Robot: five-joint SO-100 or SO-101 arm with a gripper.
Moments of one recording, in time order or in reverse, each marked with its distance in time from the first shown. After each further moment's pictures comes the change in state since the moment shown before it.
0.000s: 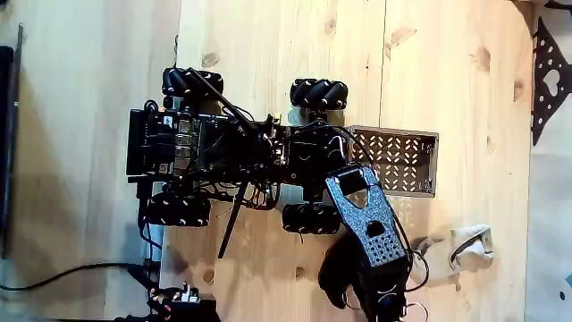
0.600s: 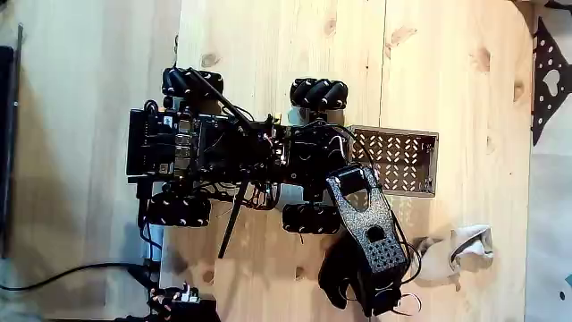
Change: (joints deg) arm -0.1 -6.4 0.0 -9.8 0.9
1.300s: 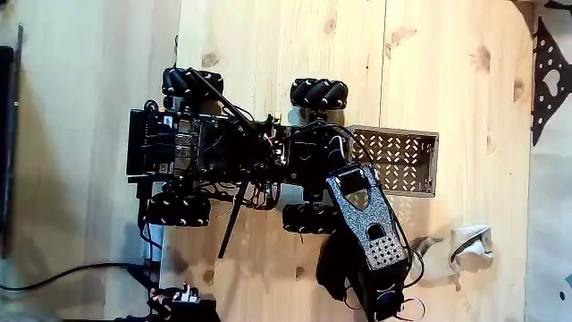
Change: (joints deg) arm 0.2 3.3 -0.4 -1.1 -4.0
